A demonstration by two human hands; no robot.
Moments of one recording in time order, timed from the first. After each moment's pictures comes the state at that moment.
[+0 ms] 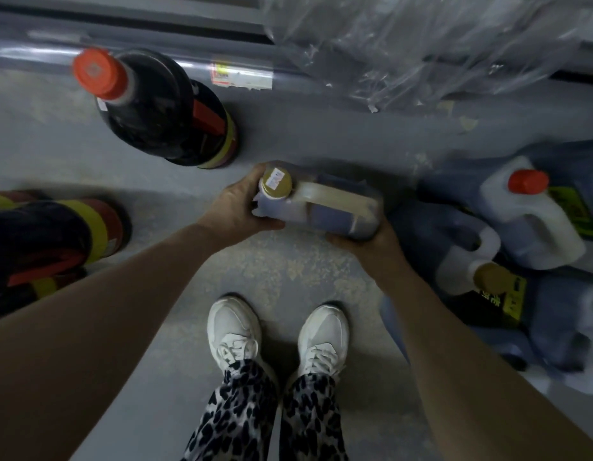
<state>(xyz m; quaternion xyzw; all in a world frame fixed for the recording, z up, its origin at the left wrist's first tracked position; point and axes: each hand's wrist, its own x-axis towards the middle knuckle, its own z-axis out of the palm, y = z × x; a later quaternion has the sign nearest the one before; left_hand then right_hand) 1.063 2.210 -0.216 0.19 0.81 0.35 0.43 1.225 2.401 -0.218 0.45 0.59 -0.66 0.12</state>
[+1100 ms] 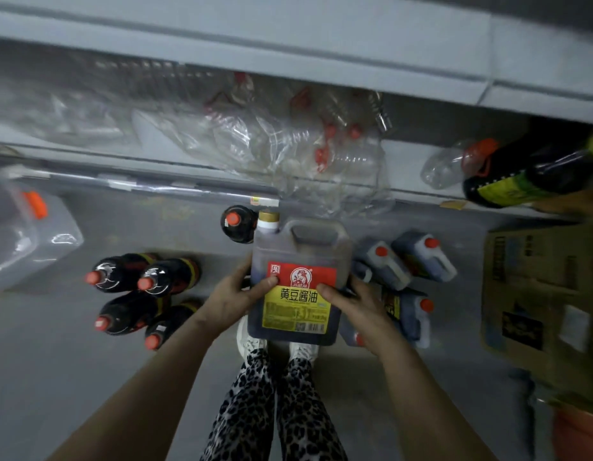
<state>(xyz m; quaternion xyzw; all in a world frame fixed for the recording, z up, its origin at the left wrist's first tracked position) 1.090 2.179 0.185 -0.04 0.68 0.53 0.50 1.218 2.386 0.202 0.43 0.55 -0.70 0.16</state>
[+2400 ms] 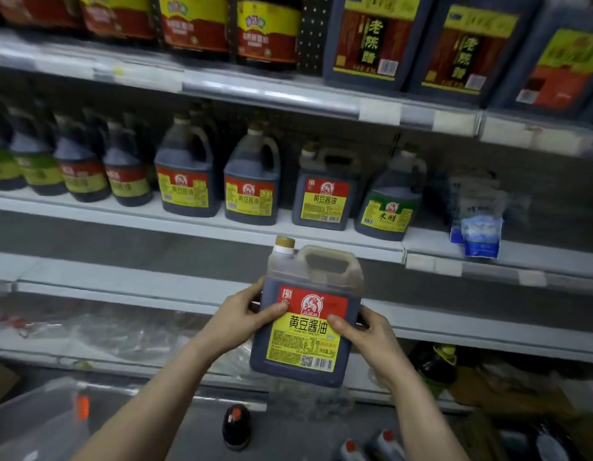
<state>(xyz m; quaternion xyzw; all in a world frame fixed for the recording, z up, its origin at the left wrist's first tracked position) 1.022 2.175 0.651 0.31 0.75 0.54 0.22 1.170 2.390 0.645 0.23 0.72 -0.65 -0.11</state>
